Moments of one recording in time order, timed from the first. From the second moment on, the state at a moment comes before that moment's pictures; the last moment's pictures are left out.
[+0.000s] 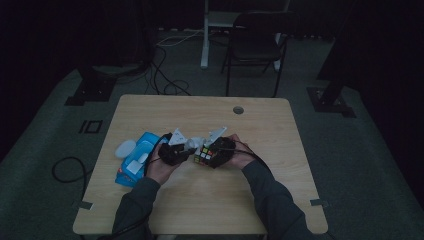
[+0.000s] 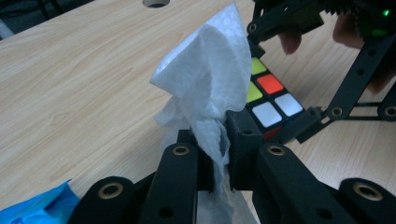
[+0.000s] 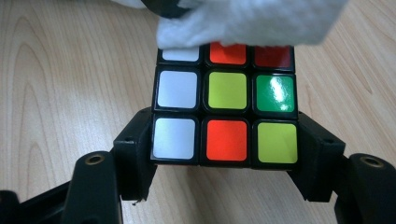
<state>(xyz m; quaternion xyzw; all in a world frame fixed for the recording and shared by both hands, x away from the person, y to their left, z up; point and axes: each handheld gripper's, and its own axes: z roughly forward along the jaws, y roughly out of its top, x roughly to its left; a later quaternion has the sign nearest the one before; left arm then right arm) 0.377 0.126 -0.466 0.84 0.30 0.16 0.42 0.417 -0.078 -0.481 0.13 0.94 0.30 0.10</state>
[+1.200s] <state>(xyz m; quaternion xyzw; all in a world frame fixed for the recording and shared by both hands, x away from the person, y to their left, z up) 0.373 0.097 -0.472 0.85 0.25 0.12 0.45 0.411 -0.073 -0.484 0.13 0.94 0.31 0.10</state>
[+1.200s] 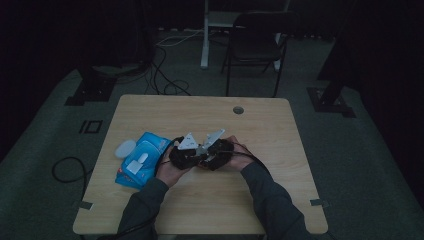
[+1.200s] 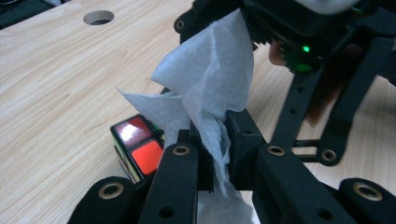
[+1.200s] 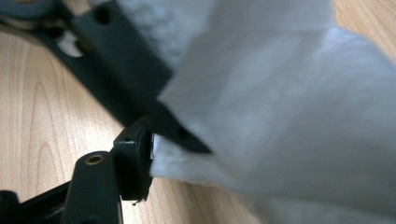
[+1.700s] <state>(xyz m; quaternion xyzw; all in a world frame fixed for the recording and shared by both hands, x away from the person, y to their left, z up) 0.388 0.104 -0.470 0.84 0.28 0.14 0.45 0.409 -0.072 -0.481 0.11 0.94 0.31 0.09</state>
